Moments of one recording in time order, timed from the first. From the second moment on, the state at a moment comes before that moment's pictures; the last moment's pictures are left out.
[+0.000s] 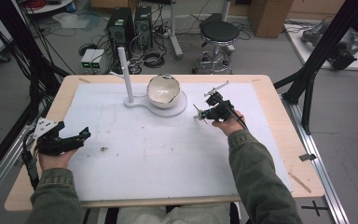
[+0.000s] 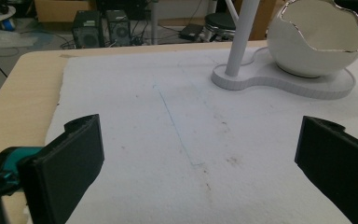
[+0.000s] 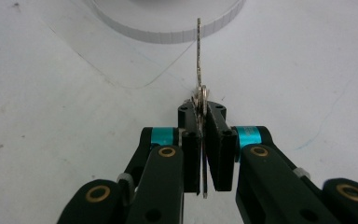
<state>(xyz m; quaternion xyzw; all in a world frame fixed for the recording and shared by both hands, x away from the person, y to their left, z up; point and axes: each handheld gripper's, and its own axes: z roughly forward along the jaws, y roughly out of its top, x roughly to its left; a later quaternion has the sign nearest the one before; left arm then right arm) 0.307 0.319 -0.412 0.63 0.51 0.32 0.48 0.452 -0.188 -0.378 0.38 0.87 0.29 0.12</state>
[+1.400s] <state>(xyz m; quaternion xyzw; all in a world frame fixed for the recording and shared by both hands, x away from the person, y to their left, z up) 0.308 0.320 -0.413 0.62 0.51 0.32 0.49 0.429 -0.134 -0.296 0.33 0.85 0.40 0.10</state>
